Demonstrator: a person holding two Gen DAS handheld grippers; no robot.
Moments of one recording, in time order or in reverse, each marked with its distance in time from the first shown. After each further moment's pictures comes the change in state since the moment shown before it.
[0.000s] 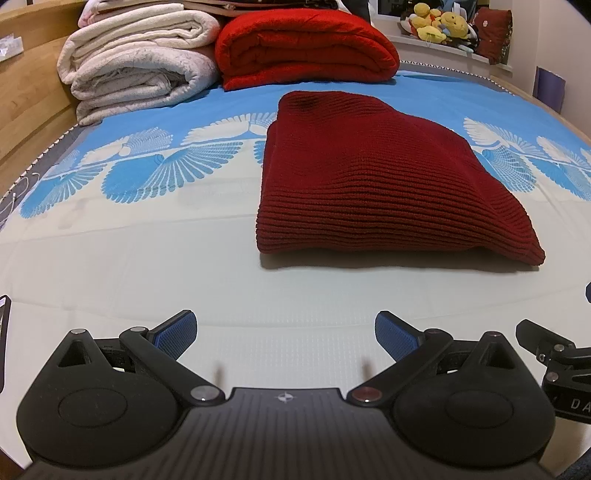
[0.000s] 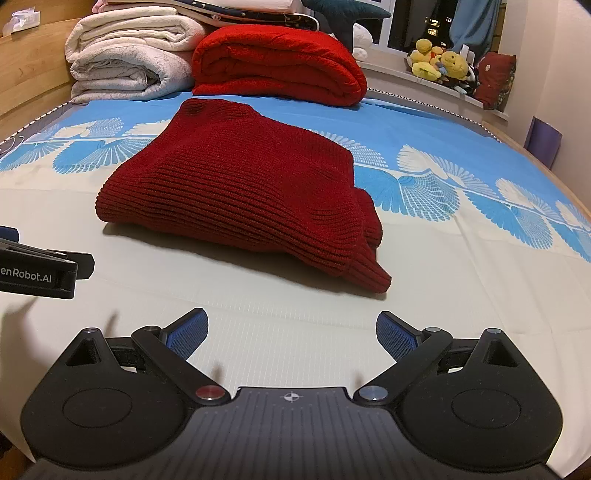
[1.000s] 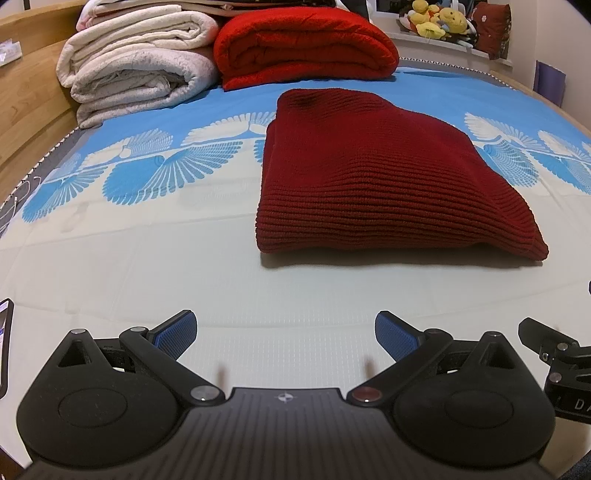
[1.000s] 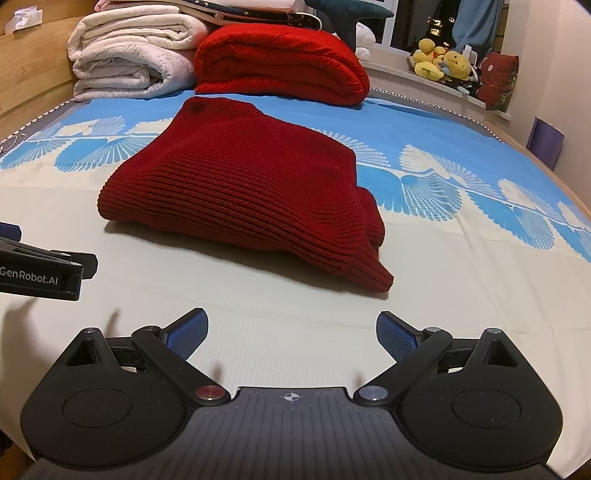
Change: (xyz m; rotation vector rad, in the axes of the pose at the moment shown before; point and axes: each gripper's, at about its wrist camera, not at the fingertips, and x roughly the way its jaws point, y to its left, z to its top) left arm -0.001 -0.001 -0.001 0.018 0.004 0.010; right arm 0.001 -0.001 -0.001 -0.006 0.002 0.006
